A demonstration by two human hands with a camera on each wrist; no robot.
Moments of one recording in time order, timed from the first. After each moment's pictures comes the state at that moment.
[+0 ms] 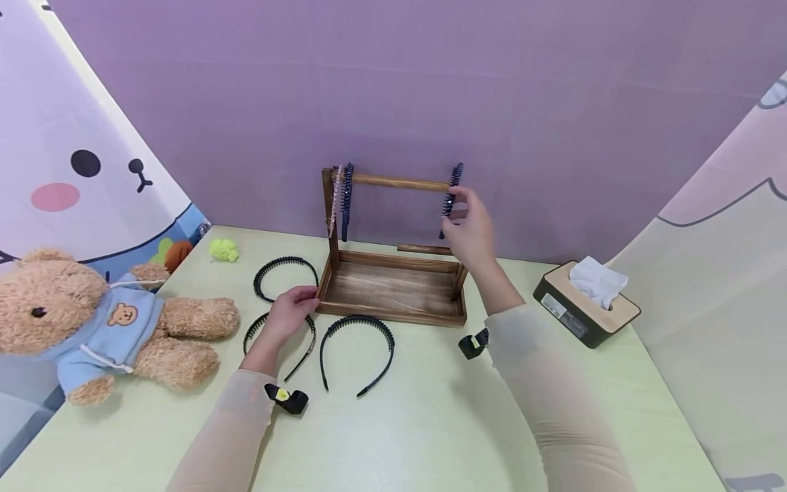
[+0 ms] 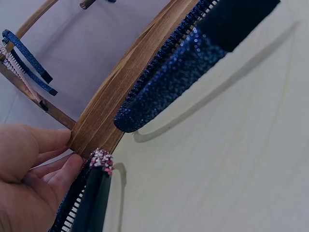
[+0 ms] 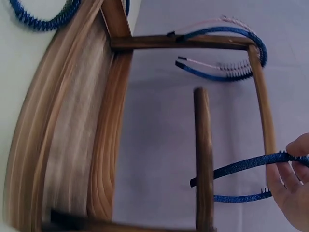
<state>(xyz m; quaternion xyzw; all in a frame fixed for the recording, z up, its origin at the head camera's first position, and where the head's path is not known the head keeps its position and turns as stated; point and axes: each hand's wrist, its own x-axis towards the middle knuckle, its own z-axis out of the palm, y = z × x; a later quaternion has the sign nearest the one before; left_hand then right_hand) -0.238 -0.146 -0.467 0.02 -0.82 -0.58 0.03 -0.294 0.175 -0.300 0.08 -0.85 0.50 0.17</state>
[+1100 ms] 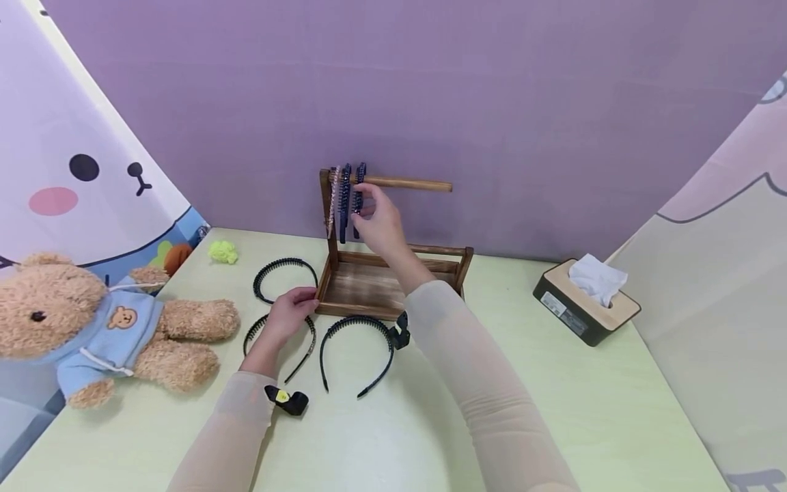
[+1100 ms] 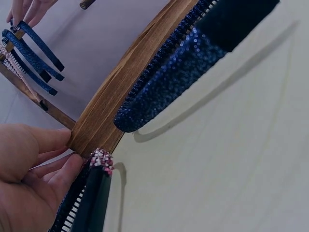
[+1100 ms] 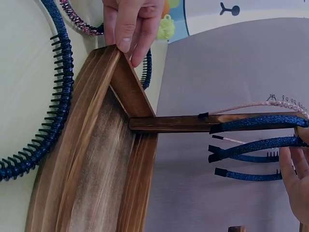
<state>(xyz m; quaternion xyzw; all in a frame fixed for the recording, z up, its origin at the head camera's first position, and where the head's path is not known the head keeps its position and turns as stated) -0.237 -0.146 -0.468 0.01 -0.82 -0.58 0.03 -0.316 0.053 -0.315 0.18 -0.82 0.54 0.09</state>
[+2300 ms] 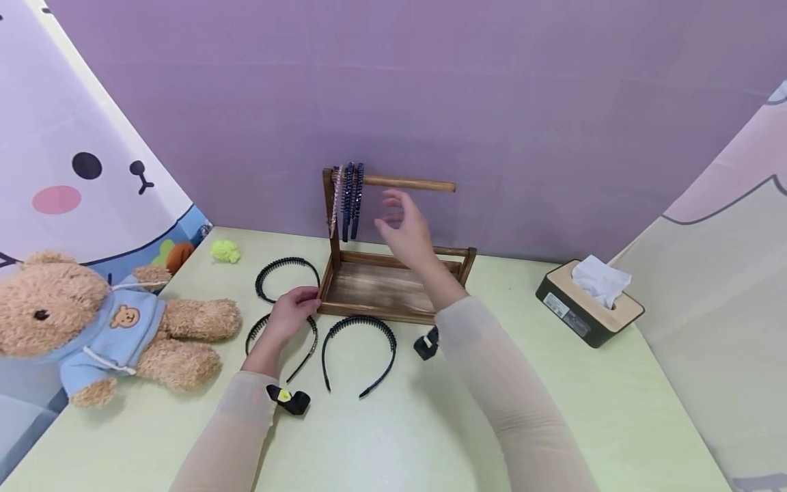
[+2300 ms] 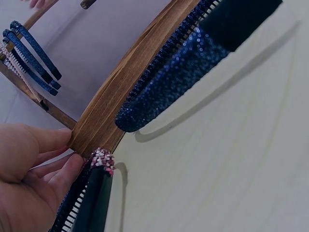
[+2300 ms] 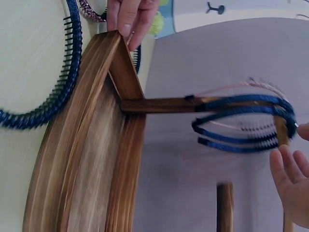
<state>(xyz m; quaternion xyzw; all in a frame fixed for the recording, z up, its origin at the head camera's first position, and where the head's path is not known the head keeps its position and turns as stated) -0.238 -0.142 -0.468 0.01 -0.81 -0.58 0.03 -0.300 0.099 -0.320 0.18 -0.79 0.57 0.09</state>
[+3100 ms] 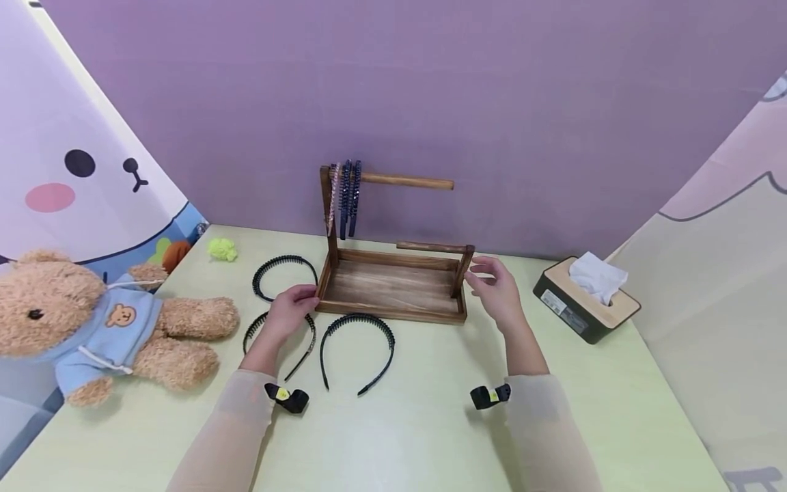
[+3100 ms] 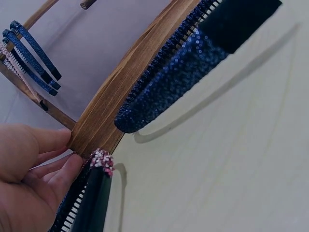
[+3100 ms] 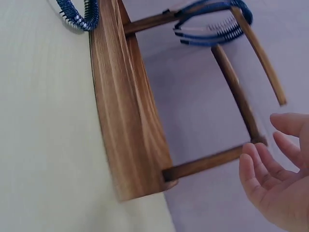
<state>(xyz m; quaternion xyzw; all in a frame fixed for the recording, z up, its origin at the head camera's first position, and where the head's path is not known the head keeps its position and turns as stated) -0.239 -0.142 -0.471 0.00 -0.81 -0.58 0.04 -0.246 0.245 -0.393 0.04 -0.80 0.59 0.07</state>
